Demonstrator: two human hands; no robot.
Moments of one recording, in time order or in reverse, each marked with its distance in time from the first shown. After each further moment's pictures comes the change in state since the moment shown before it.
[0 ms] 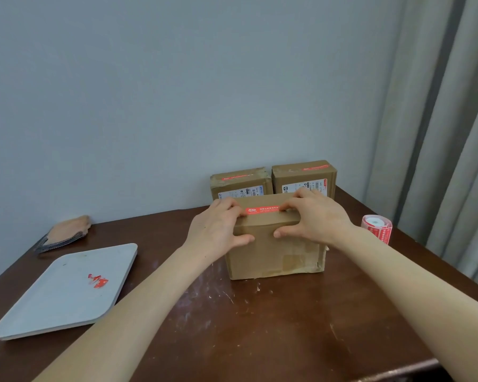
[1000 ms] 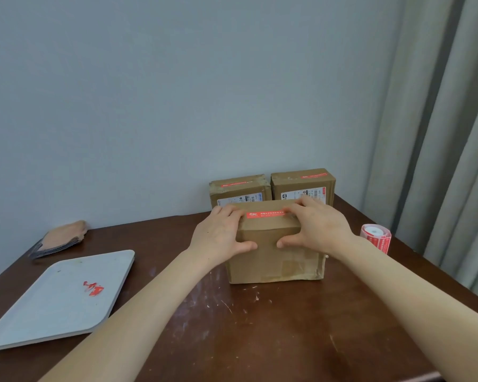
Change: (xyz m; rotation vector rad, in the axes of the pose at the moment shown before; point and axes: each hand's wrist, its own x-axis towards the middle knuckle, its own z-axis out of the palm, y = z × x) left_hand 0.010 -0.001 0.008 -0.008 -0.064 -0.053; right_hand 0.002 0.003 0.004 -0.081 0.015 0.033
